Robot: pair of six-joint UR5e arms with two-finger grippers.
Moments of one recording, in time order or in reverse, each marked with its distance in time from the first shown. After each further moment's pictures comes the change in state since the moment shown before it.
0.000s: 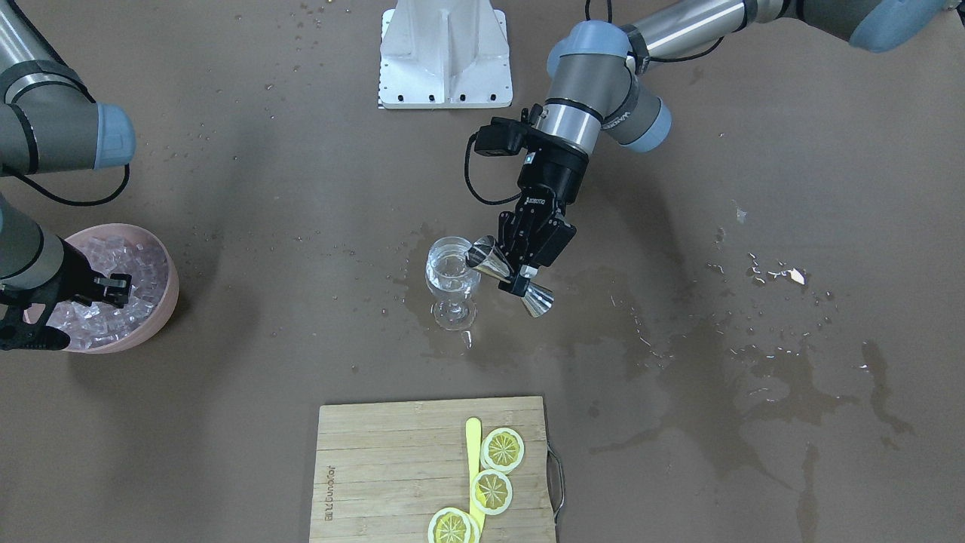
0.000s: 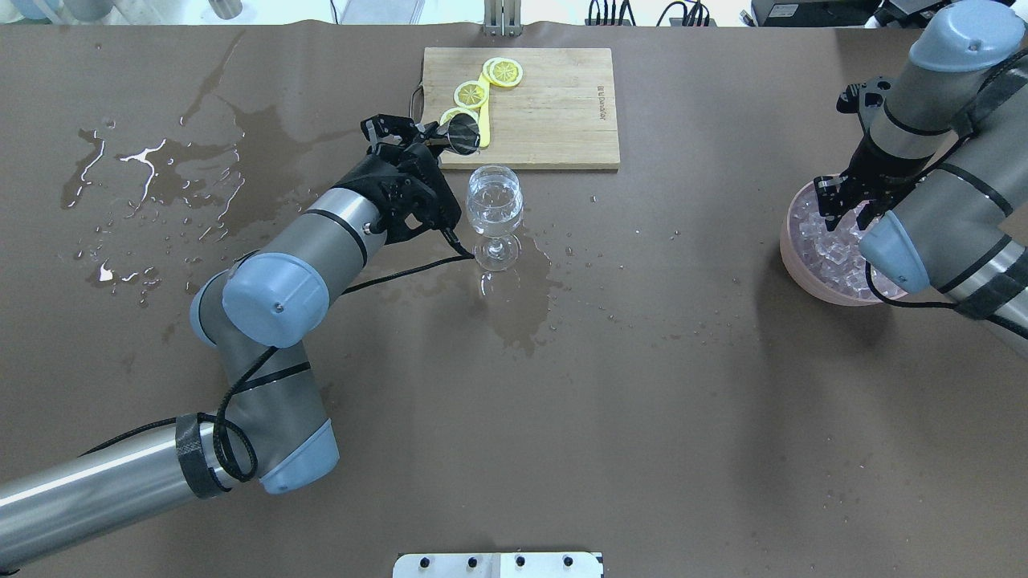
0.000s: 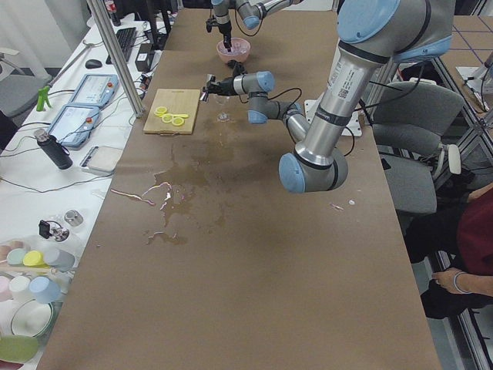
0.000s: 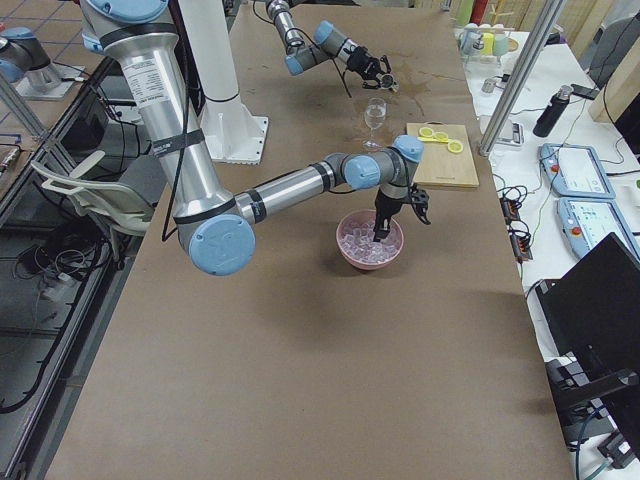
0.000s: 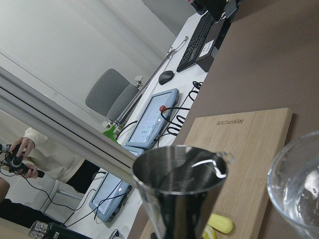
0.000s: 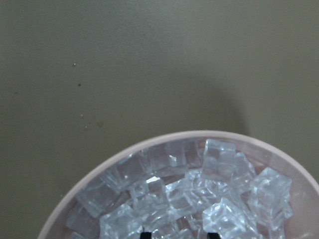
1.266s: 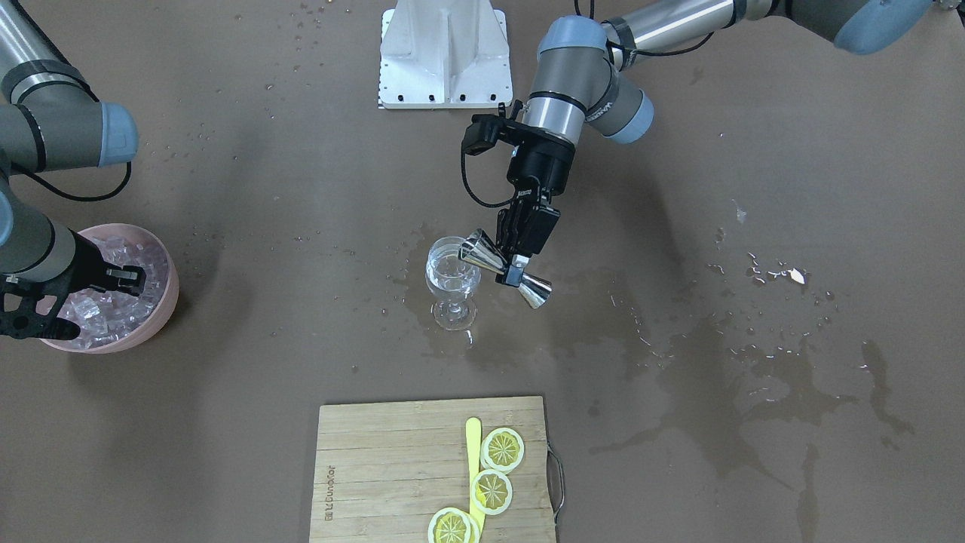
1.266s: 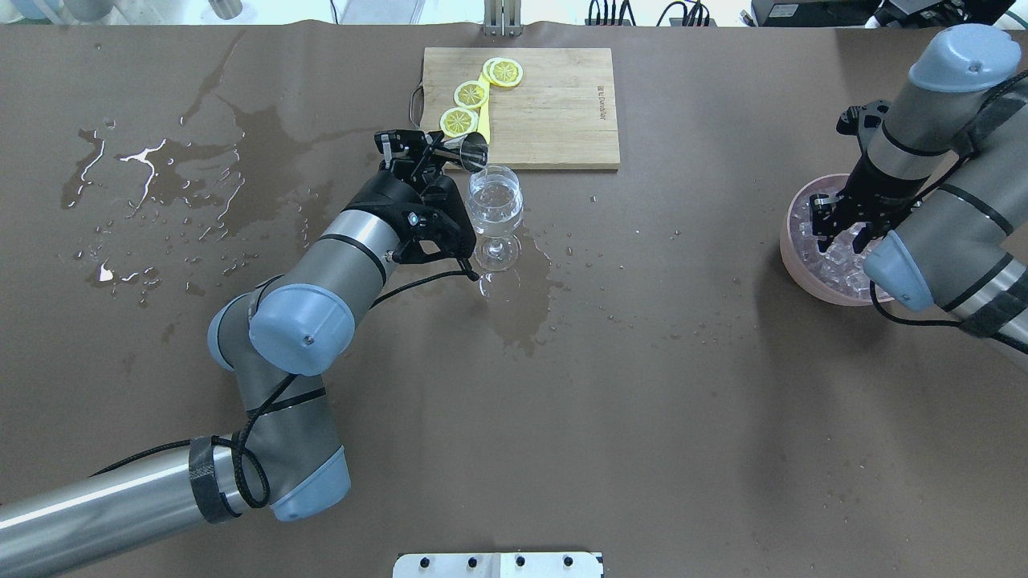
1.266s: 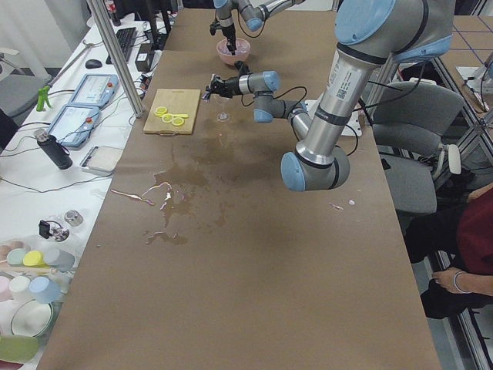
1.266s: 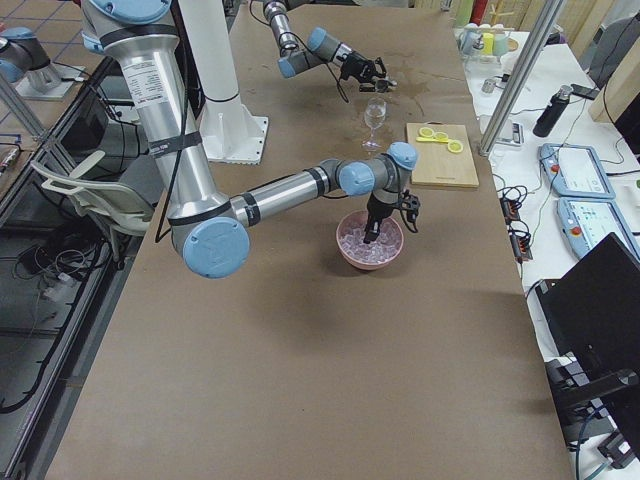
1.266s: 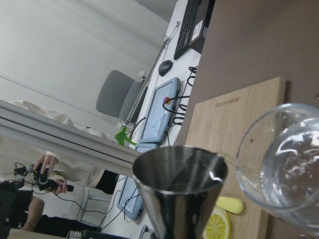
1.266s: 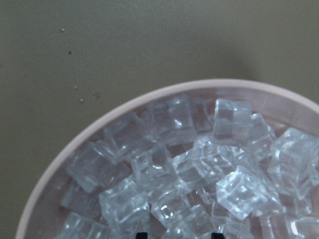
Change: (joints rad) left arm 0.049 -0.013 -0.002 0.033 0.115 0.163; right arm -0.023 -0.044 0.007 0.021 0.066 0.079
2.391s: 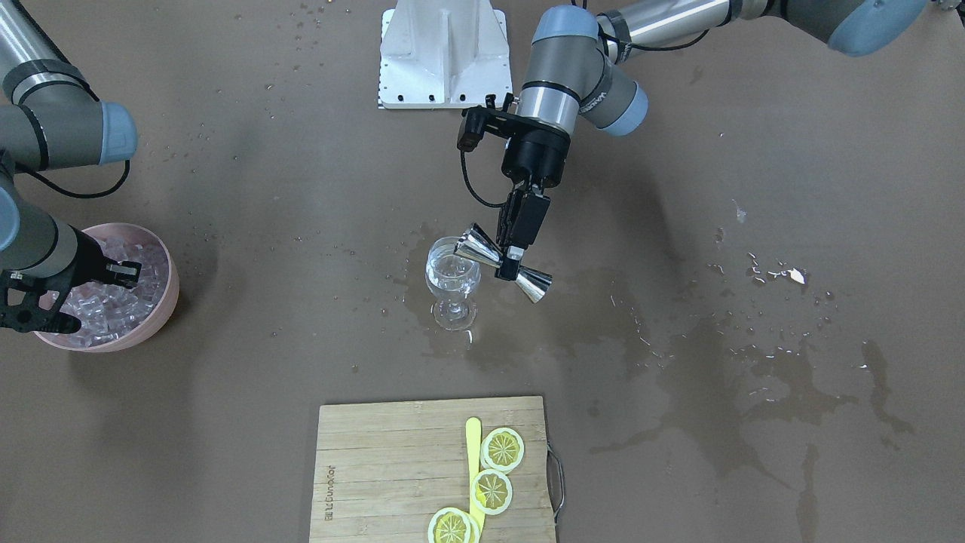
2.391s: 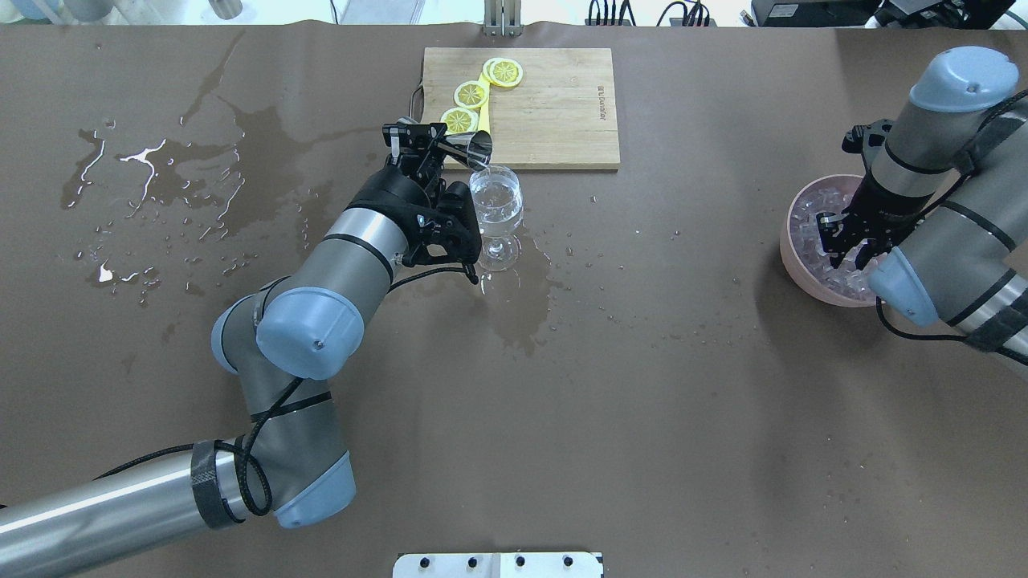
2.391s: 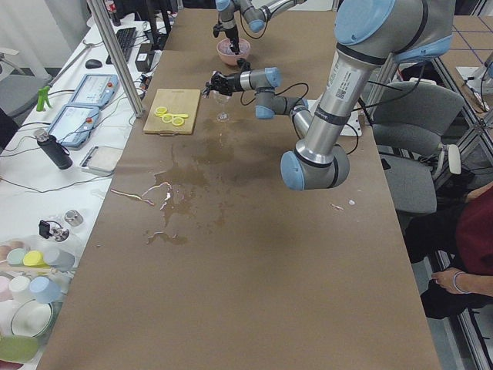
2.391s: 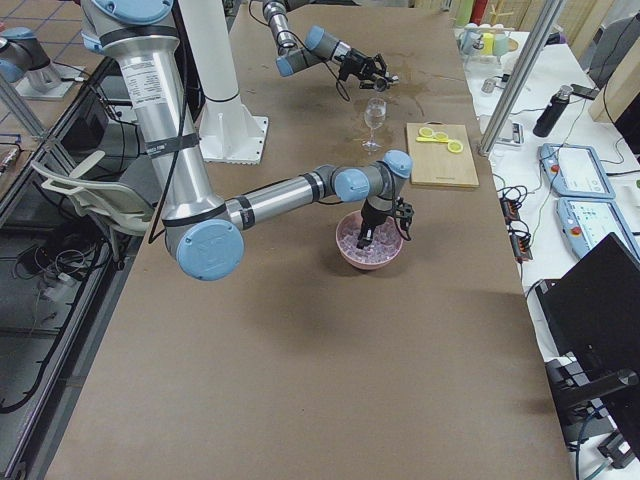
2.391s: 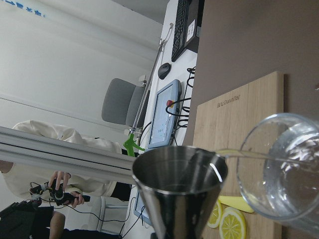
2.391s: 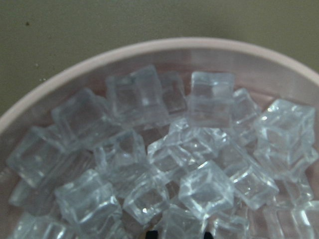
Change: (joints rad) left arm 0.006 -0.009 -0.030 0.051 0.048 0.141; right arm -0.012 -0.023 -0.005 -0.001 -0.004 0.004
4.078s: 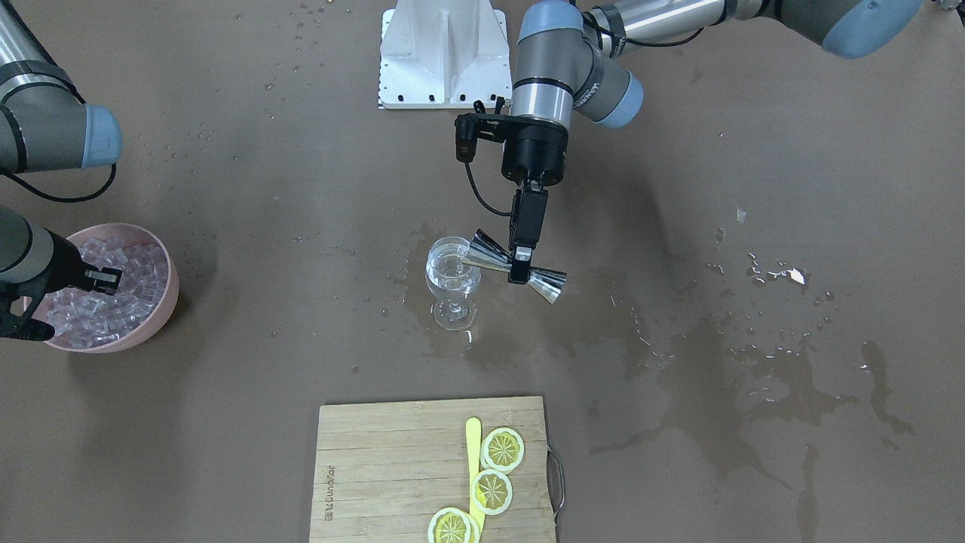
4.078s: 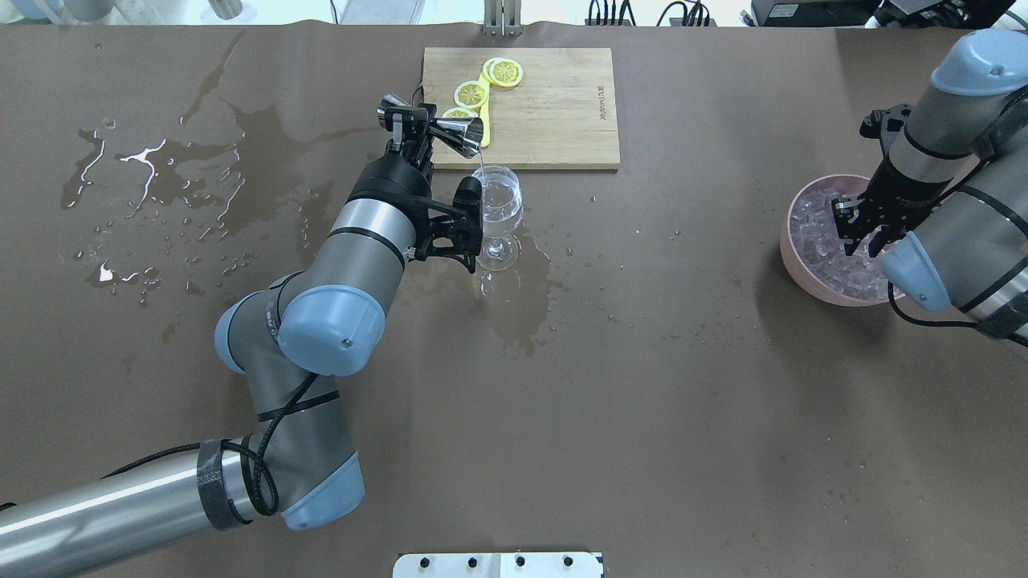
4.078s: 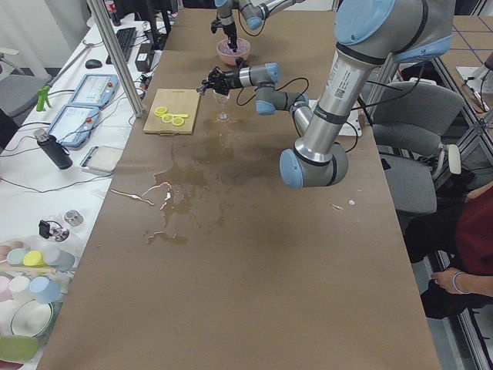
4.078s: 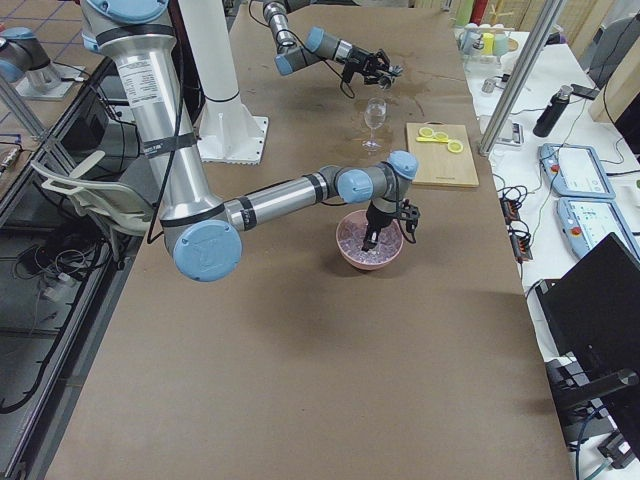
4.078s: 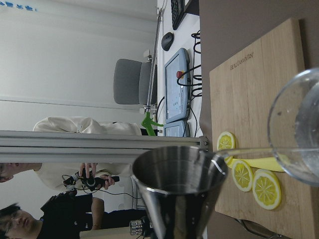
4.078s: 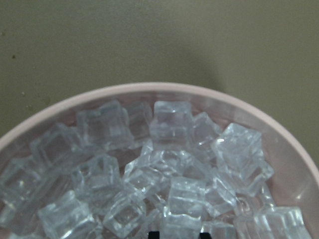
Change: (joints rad) left arm 0.001 -0.022 -0.008 0.099 0.105 0.119; right arm 0.037 0.003 -0.005 -0.005 -0.005 -0.006
